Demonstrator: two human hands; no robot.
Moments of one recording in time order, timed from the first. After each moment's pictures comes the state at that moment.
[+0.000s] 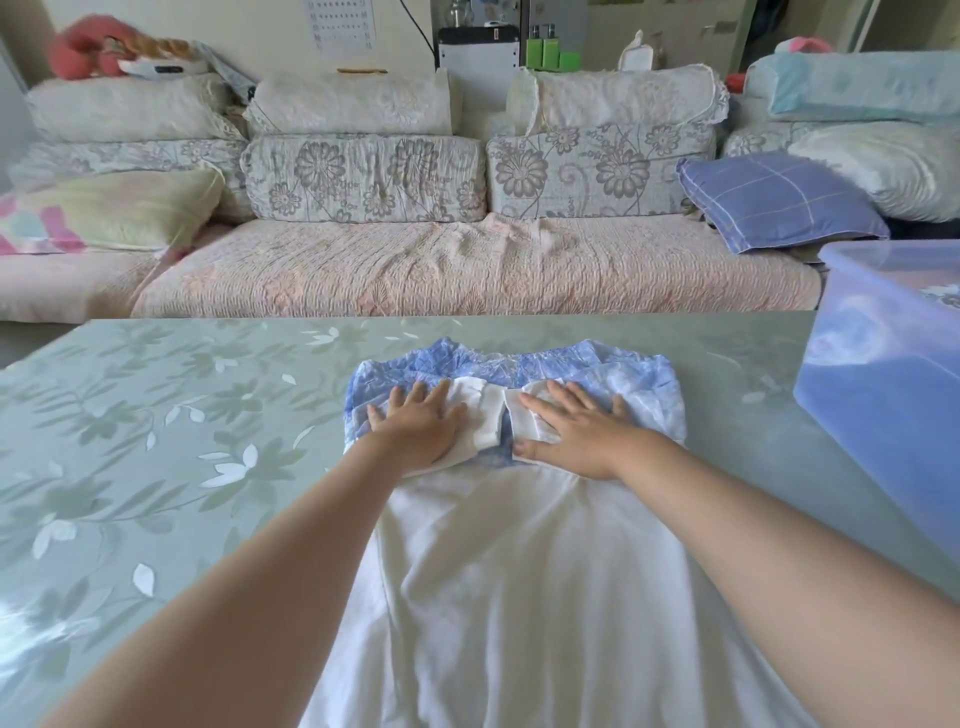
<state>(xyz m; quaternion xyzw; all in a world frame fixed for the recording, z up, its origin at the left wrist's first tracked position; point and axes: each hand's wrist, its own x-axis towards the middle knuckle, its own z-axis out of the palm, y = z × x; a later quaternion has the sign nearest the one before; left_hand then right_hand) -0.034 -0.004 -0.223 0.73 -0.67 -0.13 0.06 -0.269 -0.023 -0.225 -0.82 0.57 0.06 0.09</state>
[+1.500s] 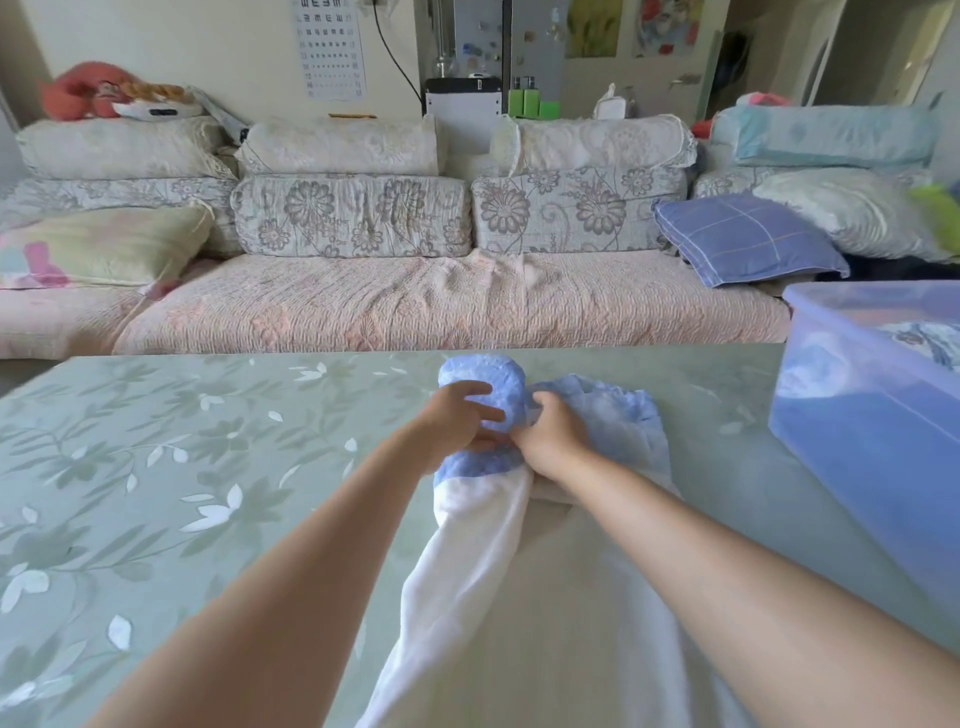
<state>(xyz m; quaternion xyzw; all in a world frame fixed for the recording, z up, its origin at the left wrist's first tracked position) -0.091 -0.012 -0.168 0.57 -0.46 -0.54 0.41 -0.222 -0.008 -0.189 -0.62 0.66 -0.31 0.30</state>
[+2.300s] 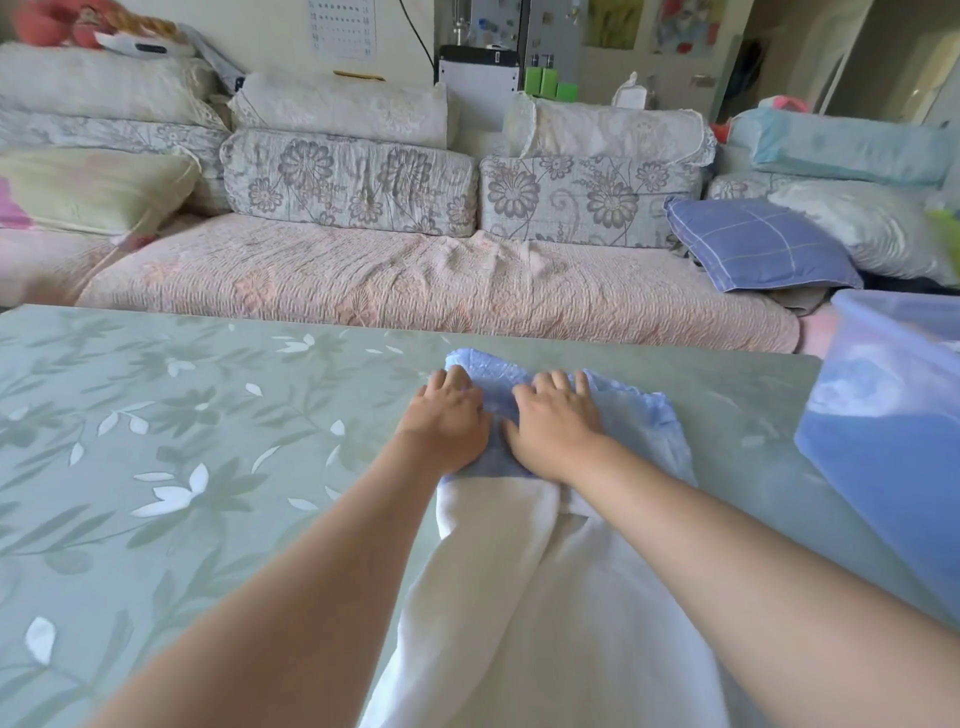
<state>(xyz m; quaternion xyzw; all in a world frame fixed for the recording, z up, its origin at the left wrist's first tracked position) -0.070 -0.052 -0.224 0.64 -0.75 0.02 0.15 -0.218 -0.058 -0.210 -0.80 0.58 -0.02 -0.13</state>
